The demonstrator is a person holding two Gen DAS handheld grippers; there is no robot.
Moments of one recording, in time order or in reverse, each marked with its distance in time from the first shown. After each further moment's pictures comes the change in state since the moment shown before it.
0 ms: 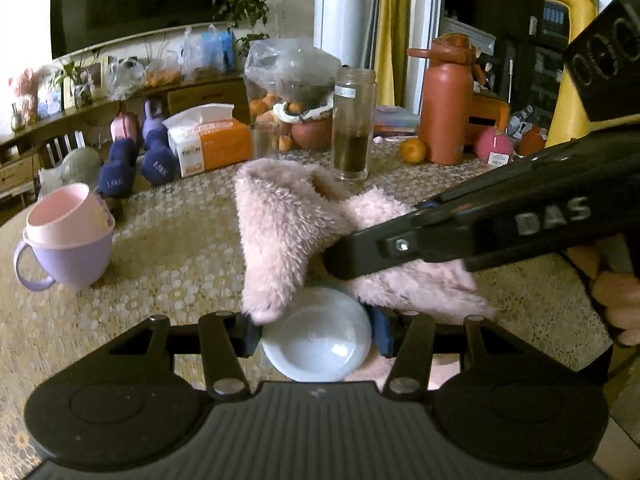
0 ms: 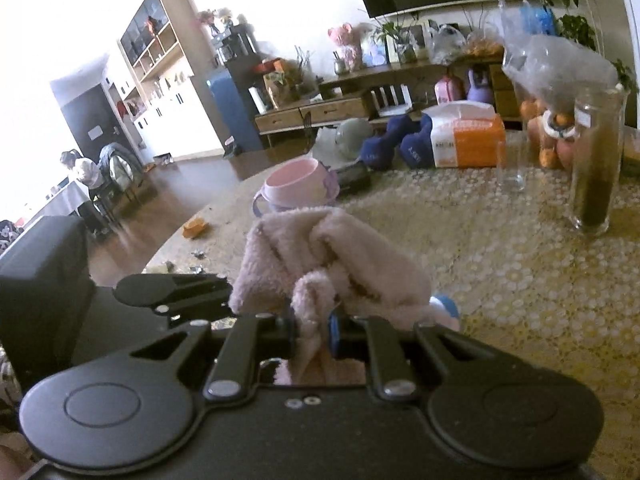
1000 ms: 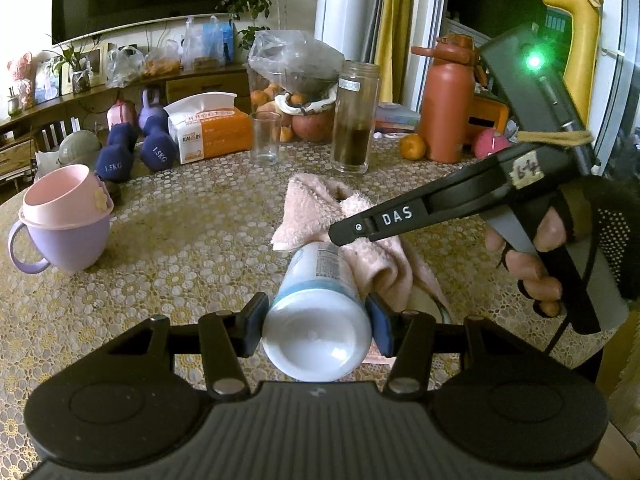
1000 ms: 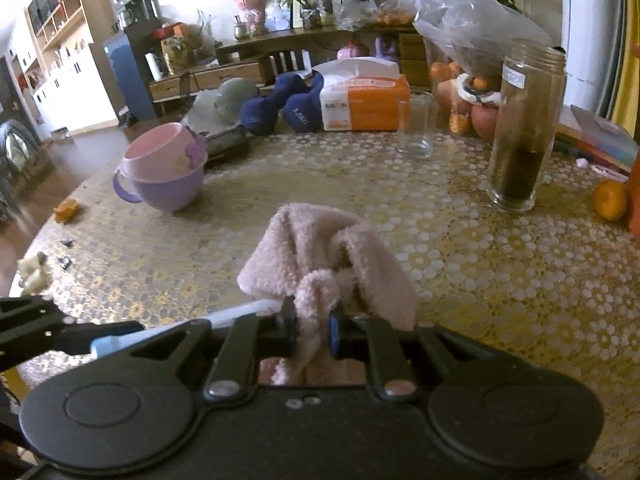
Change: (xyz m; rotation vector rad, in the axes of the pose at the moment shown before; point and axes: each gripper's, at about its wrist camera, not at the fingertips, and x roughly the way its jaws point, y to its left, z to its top) left arm 0.000 0.007 -0.008 -0.022 0.010 -0.019; right arm 0.054 -0.040 0.007 0.025 0.103 -0.345
